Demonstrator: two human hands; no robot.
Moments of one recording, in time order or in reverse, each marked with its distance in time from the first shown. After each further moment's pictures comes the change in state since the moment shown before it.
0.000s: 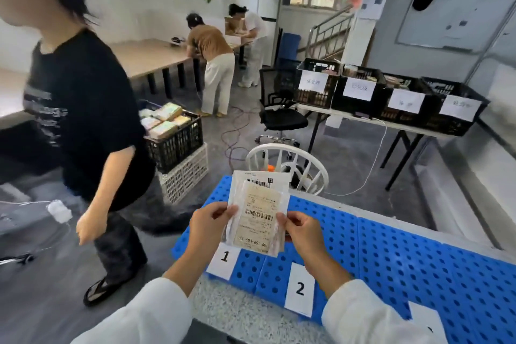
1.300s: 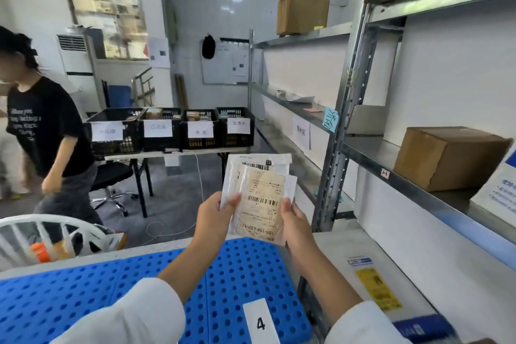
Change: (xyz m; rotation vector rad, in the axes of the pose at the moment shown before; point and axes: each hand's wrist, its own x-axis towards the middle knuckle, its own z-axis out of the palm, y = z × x) left_hand -0.293 0.266 0.583 -0.130 -0.553 0.250; right_hand -0.203 0.025 -0.632 0.553 0.454 -0.114
